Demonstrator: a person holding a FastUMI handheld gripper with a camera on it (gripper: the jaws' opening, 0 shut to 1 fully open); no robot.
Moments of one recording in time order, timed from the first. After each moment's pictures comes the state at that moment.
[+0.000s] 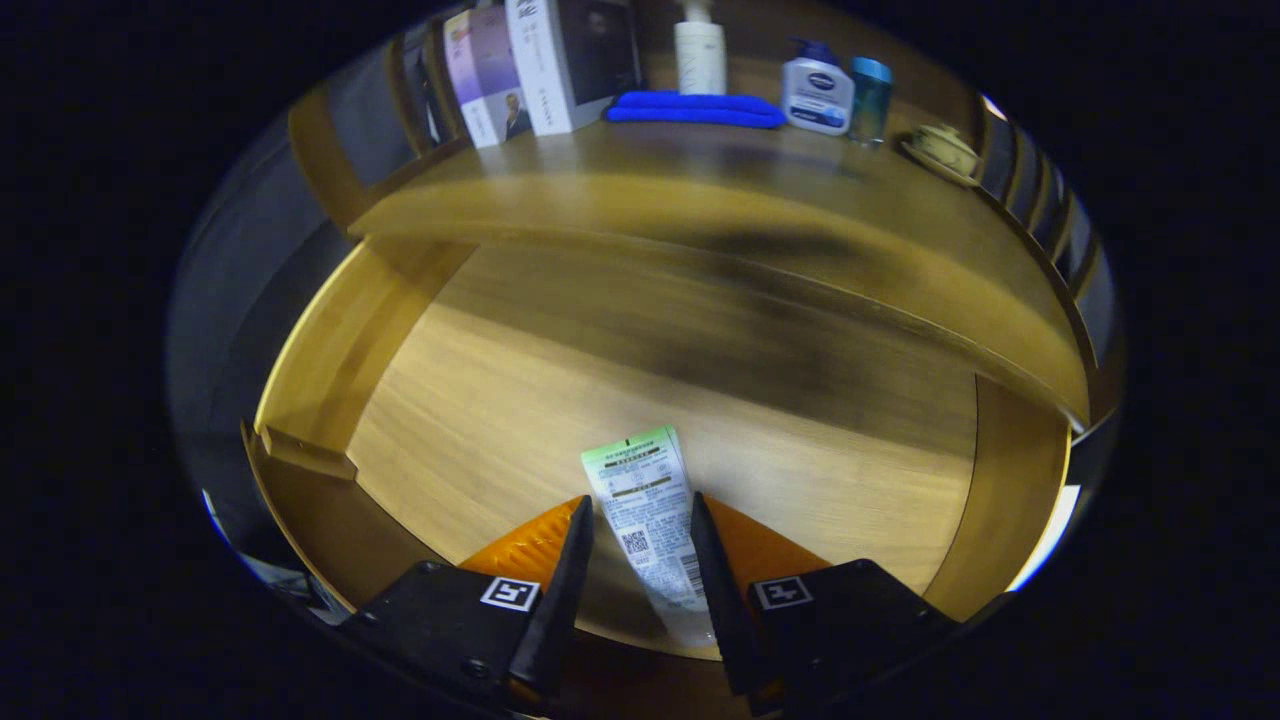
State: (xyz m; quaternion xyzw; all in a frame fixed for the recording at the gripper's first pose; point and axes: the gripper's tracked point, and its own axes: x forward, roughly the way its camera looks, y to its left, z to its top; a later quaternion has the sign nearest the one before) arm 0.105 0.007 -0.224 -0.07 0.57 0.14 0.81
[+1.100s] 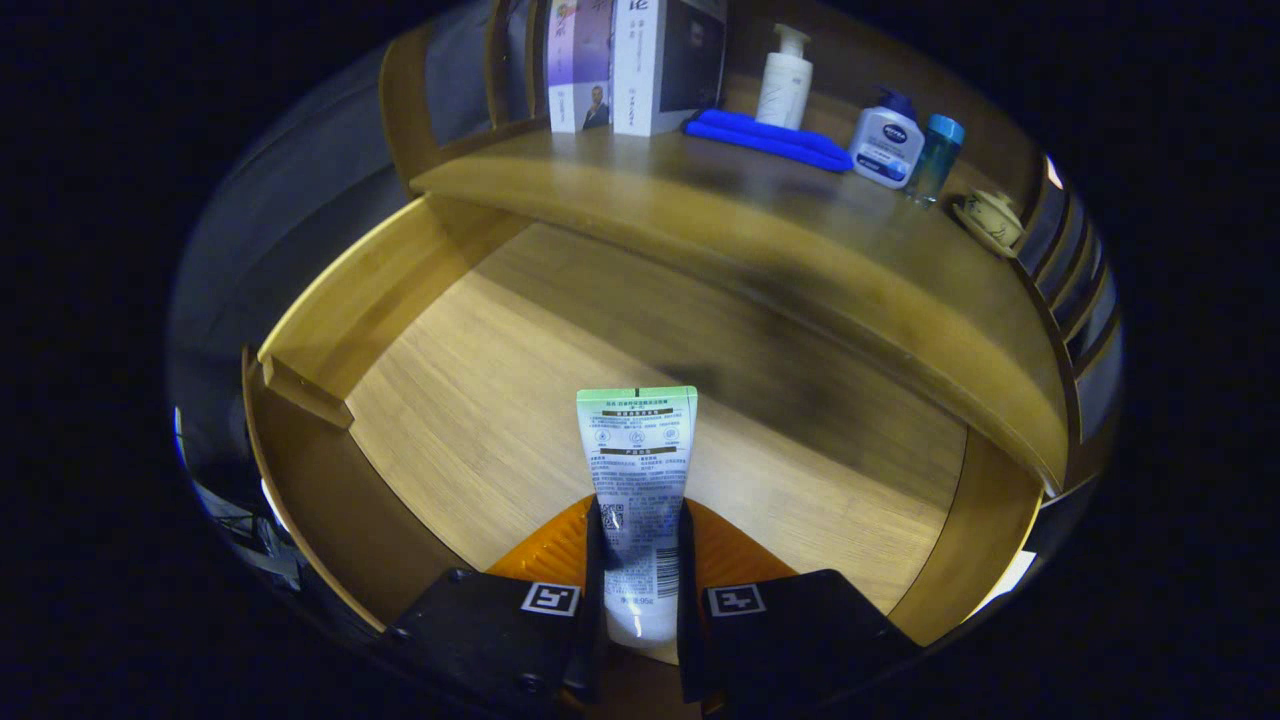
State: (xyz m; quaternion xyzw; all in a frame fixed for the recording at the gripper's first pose) arm 0.117 -0.001 -0.187 -0.11 0.52 0.20 0.83
